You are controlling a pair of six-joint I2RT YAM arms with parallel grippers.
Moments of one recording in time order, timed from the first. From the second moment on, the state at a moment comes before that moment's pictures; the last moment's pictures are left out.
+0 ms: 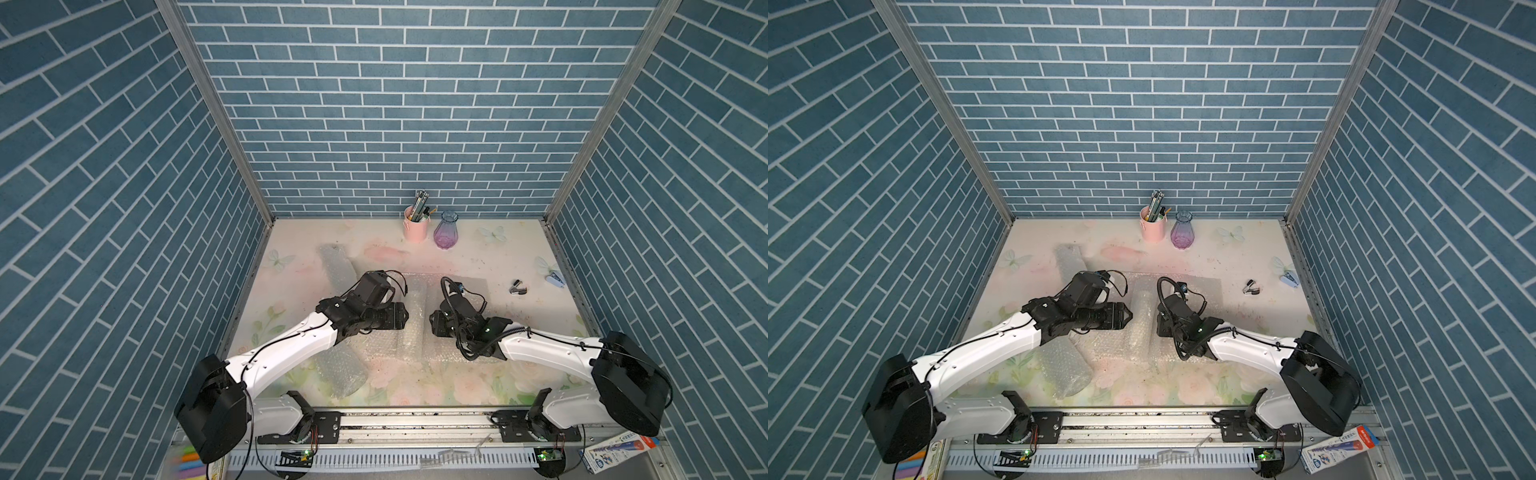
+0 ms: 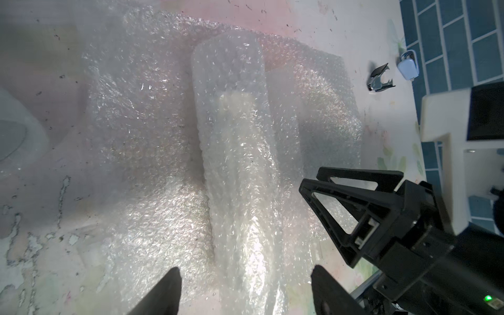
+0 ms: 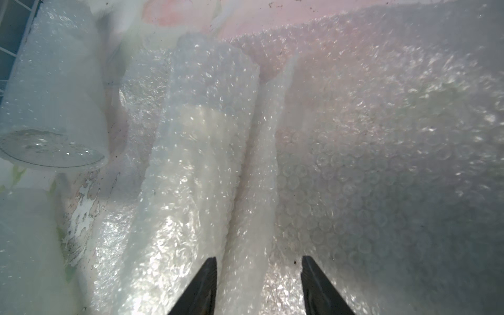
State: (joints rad) left arm -0.74 1.29 0.89 -0.49 0.12 -0.66; right arm 0.91 1.40 0.68 -0.12 0.20 0.79
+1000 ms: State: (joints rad) left arm -0.74 1.61 0.98 -0.38 0.20 -0.61; right arm 0.87 1.55 0.69 0.08 0.07 0.84
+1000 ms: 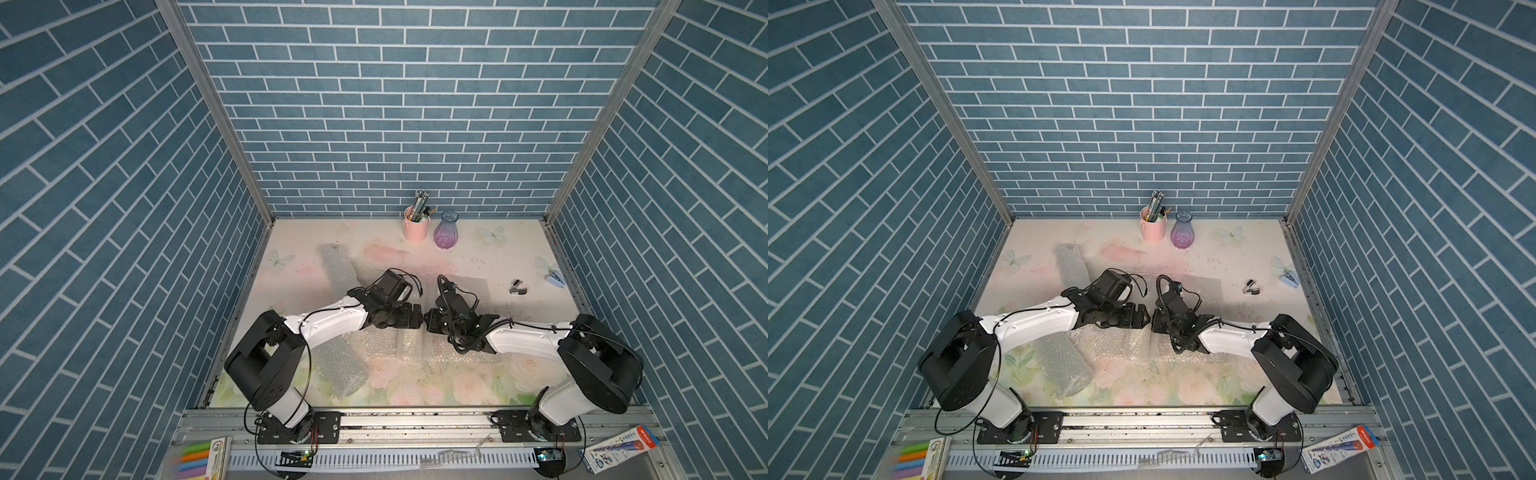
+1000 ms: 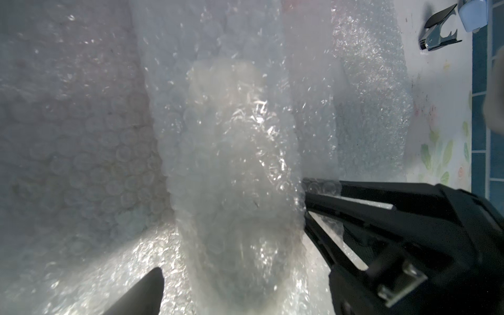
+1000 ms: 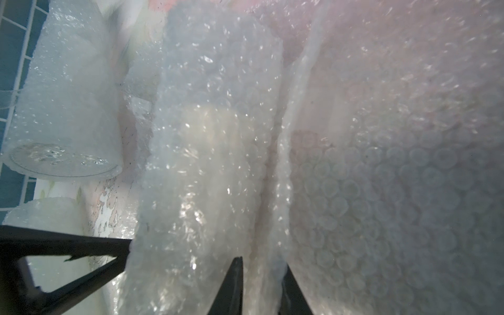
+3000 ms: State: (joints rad) left arm -0.87 1.68 1.19 -0.49 0.14 -0.65; right arm 0.84 1.23 0.67 -0.18 0.08 0.85
